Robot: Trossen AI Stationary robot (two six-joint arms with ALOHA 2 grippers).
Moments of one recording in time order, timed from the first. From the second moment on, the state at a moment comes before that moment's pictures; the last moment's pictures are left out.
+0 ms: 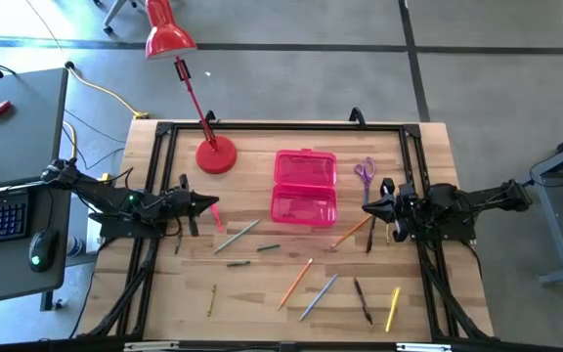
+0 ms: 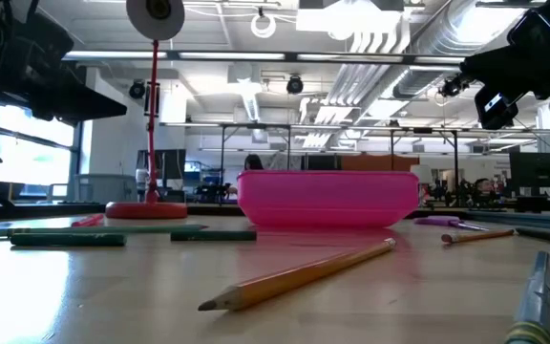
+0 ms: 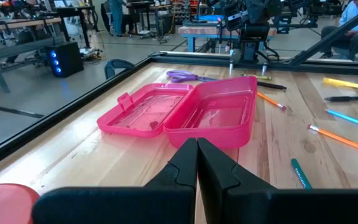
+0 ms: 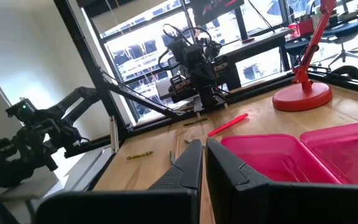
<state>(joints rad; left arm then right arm) -0.36 0.23 0.01 0.06 -0.67 -0.08 0.19 0.03 0.01 0.09 0.15 0.36</state>
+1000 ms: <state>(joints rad) -0.36 0.23 0.01 0.06 -0.67 -0.08 0.19 0.03 0.01 0.21 0.29 0.12</state>
